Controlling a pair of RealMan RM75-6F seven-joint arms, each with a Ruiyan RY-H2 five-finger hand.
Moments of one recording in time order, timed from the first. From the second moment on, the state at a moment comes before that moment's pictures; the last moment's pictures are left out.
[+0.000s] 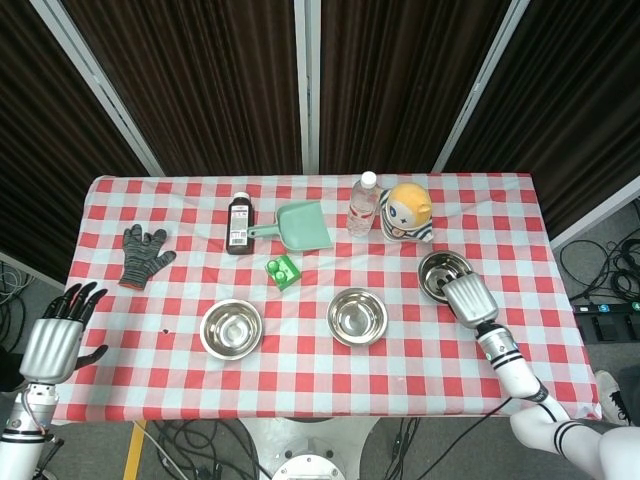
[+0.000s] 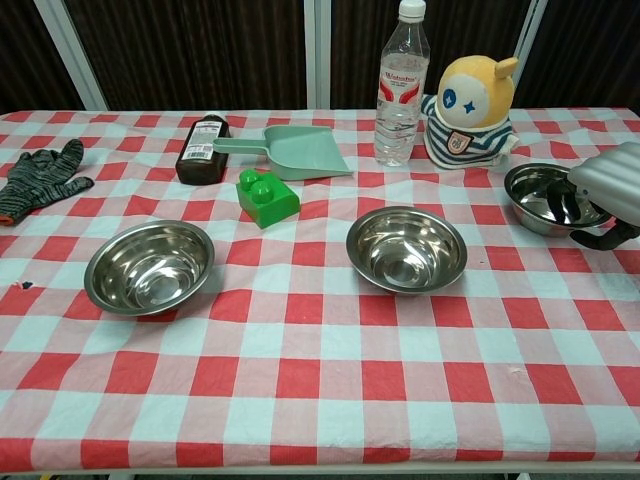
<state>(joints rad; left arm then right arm) -0.14 -1.35 -0.03 -1.31 1.54 1.49 0.06 0.53 -1.65 0.05 -0.87 -1.50 1.05 -0.21</state>
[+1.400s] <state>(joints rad) -0.14 -1.35 -0.03 -1.32 1.54 1.49 0.05 0.55 -1.67 0.05 -0.87 -1.51 1.10 -0.20</state>
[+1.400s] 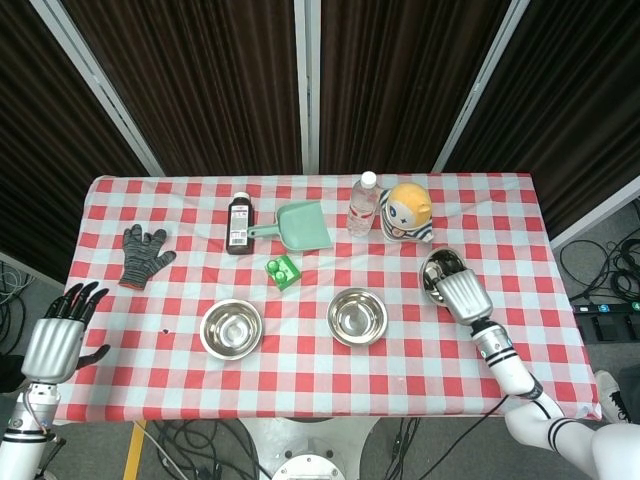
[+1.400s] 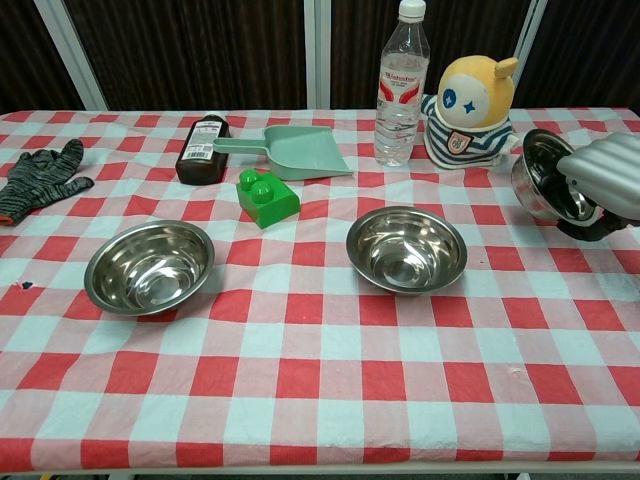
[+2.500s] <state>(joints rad) -0.09 -1.25 -0.09 -1.39 1.47 1.56 0.02 0.68 -1.53 0.06 -1.47 -1.48 0.94 -0.49</state>
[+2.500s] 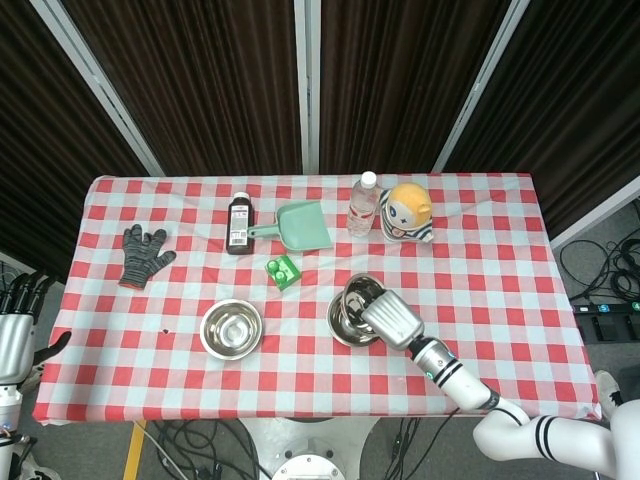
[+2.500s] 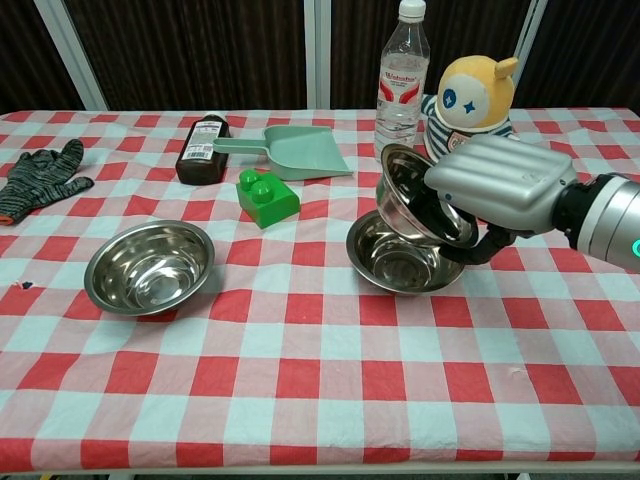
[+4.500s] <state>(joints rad) -0.19 -1.25 0.00 -1.57 1.57 1.37 0.13 0.27 -1.07 0.04 -1.70 -1.35 1.37 -0.24</state>
